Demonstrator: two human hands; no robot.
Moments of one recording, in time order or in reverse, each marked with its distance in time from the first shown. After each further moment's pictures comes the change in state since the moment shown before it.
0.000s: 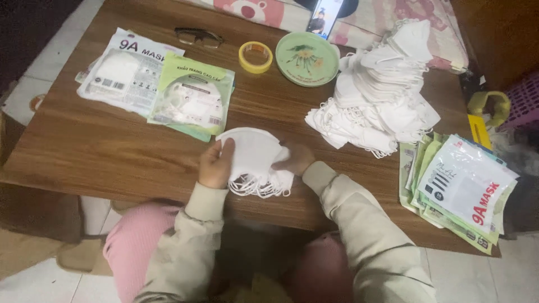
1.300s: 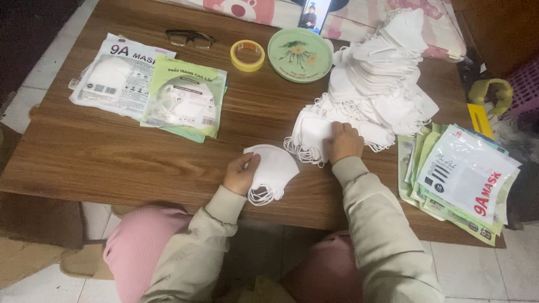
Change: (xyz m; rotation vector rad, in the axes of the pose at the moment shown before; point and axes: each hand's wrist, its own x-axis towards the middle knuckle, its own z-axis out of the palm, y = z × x) left_hand -0.009 -0.049 0.038 0.317 -0.229 -0.198; right_hand -0.029 0.059 -0.081 -0.652 0.582 0.237
